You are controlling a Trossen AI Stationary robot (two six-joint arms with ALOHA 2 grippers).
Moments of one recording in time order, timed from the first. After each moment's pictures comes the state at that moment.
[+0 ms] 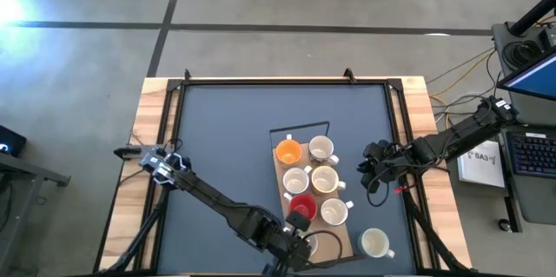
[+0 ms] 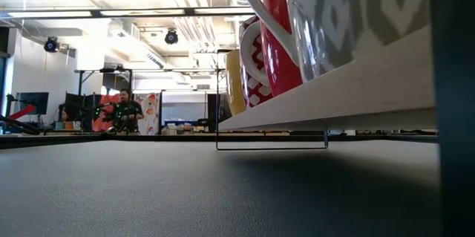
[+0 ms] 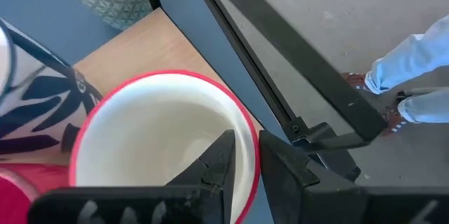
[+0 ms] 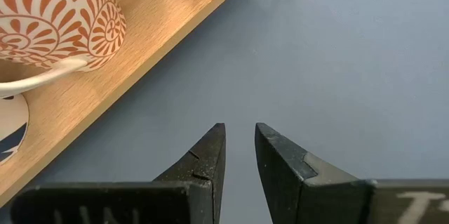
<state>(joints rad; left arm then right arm) -0.55 2.23 2.14 -0.80 -0.04 -0.04 0.45 0.80 0.47 -0.72 0.34 0.96</state>
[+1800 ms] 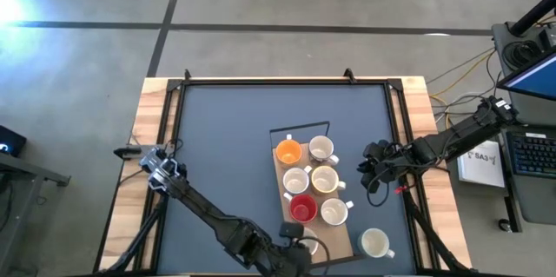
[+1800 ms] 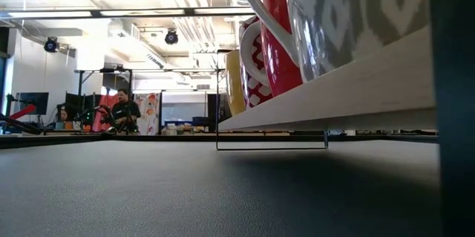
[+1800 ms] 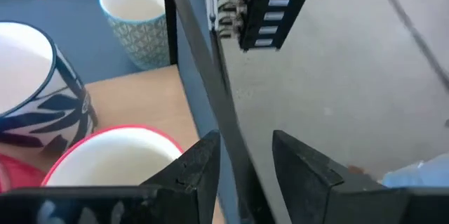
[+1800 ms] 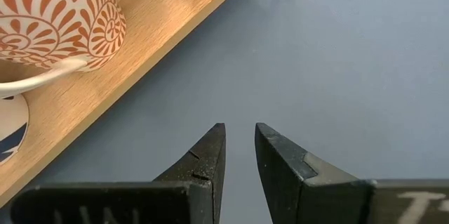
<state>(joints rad) -0.64 2.24 2.19 -0.65 -0.25 -0.42 0.45 0.80 0.47 -0.72 0.34 0.96</state>
